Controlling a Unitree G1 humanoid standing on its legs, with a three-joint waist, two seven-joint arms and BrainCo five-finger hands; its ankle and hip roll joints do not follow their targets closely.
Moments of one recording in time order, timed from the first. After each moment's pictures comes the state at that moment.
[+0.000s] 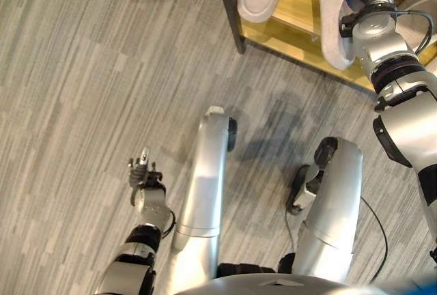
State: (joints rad) left arm -0.24 0.24 -0.08 0.77 -1.42 -0.45 0.20; right arm -1.54 -0.51 0.54 1.37 0.76 -0.15 -0.40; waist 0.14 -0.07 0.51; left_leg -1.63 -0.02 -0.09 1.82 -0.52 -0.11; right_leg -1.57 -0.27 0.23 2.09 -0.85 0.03
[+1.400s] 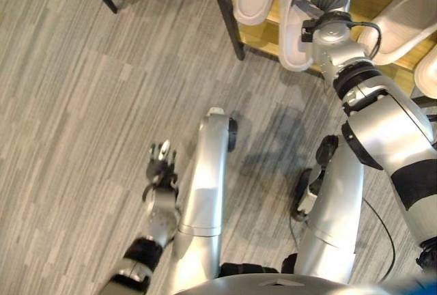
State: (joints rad) left arm -0.17 0.29 -0.27 0.43 -1.38 -0.44 0.18; right arm -1.57 -0.28 0.60 1.45 0.65 -0.12 -0.52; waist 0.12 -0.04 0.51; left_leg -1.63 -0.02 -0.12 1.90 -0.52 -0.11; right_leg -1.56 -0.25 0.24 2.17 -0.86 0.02
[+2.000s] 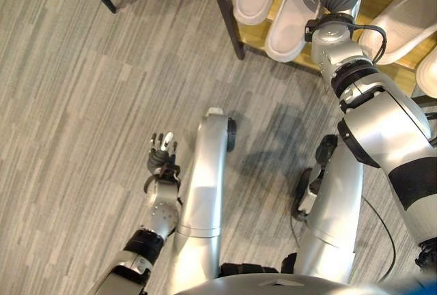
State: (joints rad) left arm -0.17 0.31 -0.30 0.44 -1.38 -0.48 0.23; right arm -1.58 -0.29 0.60 1.49 0.60 -0.10 -0.65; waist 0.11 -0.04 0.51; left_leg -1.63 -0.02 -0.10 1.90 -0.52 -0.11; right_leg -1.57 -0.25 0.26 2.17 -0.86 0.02
